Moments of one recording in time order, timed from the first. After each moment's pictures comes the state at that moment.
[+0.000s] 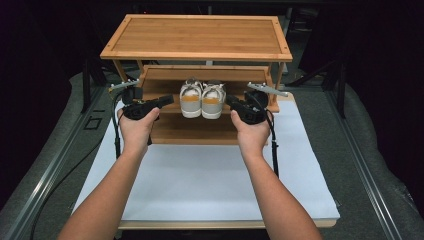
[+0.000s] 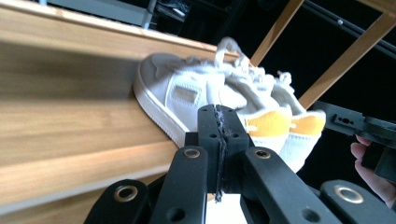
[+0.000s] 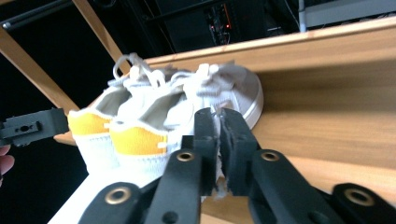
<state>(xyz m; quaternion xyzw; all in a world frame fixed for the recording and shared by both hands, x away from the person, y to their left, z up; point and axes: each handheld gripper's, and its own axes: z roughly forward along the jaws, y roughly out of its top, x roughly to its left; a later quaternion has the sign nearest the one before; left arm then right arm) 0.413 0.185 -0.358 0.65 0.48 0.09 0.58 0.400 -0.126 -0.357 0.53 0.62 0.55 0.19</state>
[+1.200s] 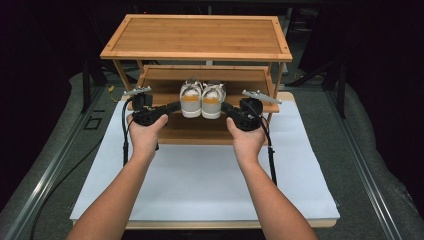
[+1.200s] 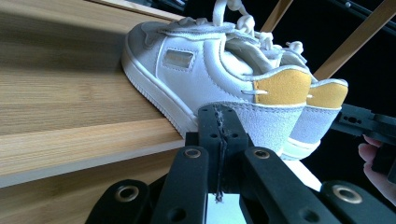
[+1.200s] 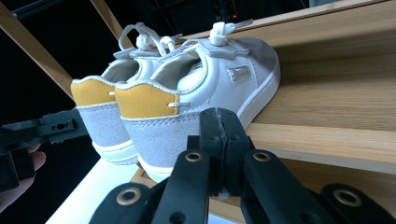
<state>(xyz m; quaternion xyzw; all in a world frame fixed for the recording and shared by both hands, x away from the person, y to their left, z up) 0.414 0.169 -0.376 0.66 0.48 0.09 0.57 0.394 -0.117 -0.373 0.53 0.62 0.55 0.17</state>
